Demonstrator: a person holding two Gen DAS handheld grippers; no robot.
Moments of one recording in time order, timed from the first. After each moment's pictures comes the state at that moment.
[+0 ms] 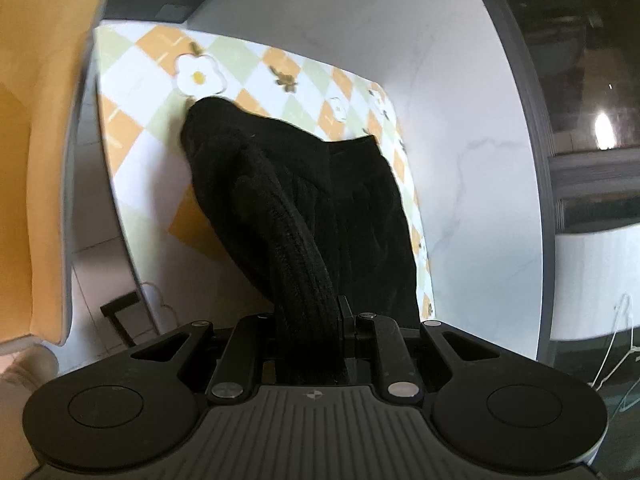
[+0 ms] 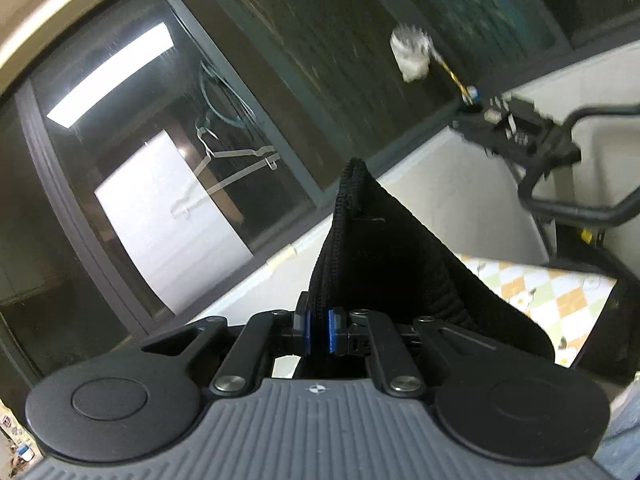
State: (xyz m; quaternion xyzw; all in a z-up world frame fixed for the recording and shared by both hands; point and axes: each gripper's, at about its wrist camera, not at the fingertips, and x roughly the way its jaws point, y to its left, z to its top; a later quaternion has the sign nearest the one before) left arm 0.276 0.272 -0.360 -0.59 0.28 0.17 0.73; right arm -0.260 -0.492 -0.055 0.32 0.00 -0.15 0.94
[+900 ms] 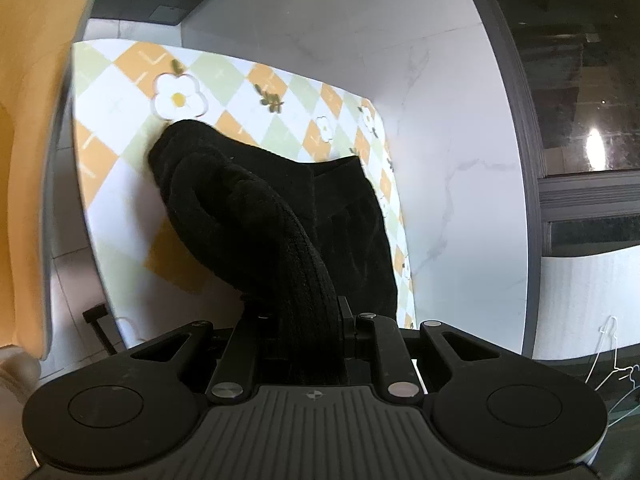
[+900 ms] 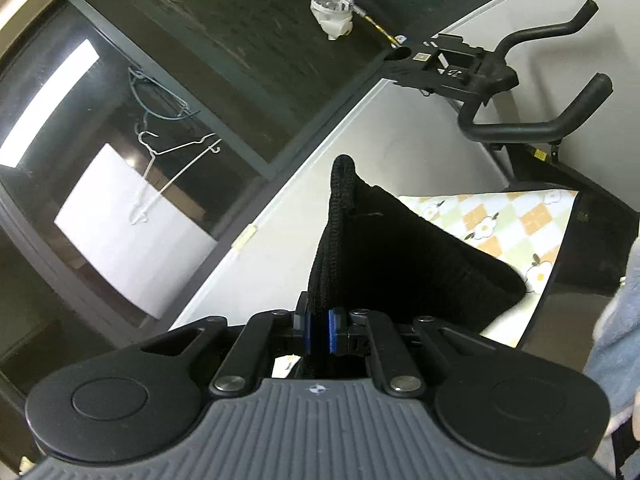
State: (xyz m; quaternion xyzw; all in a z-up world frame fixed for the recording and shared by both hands) left arm 0.297 0.289 -0.357 -0.61 0.26 0.16 0.73; right arm -0.265 -0.512 -0.078 0.43 0.05 -0.19 0.88
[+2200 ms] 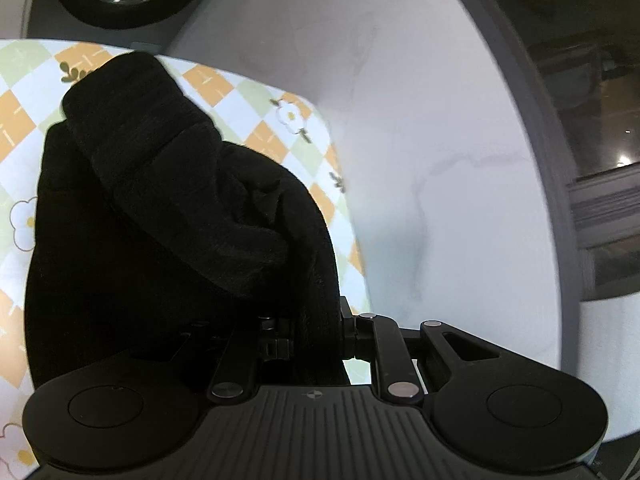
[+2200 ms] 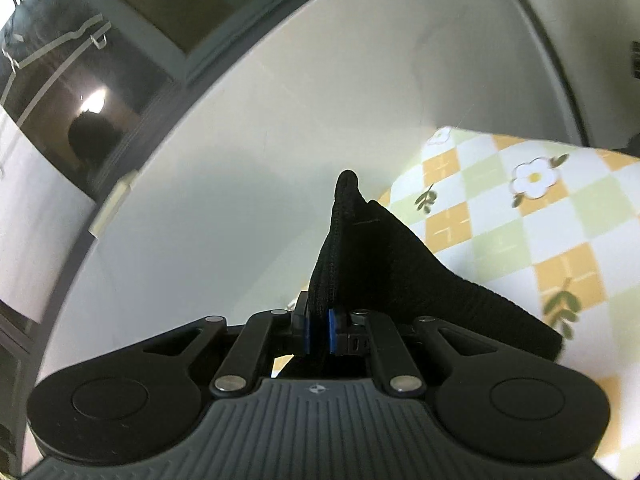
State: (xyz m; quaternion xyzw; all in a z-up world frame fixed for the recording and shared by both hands) left arm 0.555 0.212 -0.326 -0.58 0.23 0.28 0.73; right arm 0.146 -0.692 -0.227 0.42 0.18 -0.15 0.88
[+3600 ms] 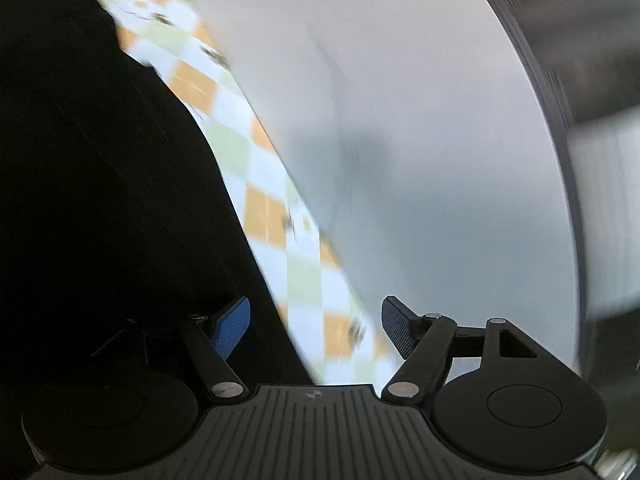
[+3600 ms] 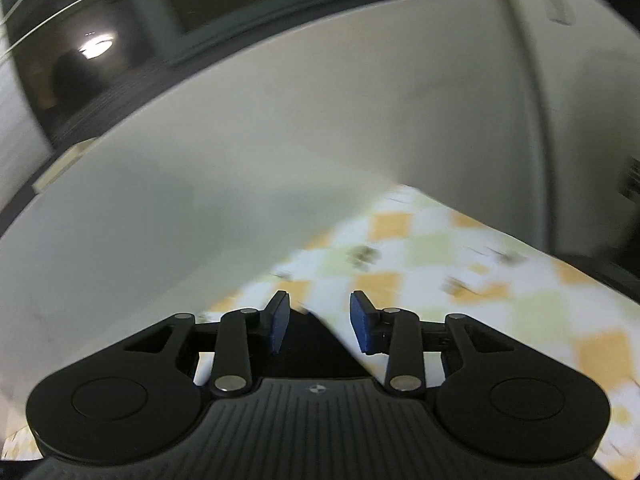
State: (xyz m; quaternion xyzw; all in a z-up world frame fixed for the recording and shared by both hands) left arm 0.648 0.123 -0.341 -0.49 0.32 0.10 0.81; right arm 0.124 -0.717 -0.224 0.29 0.21 -0.22 0.91
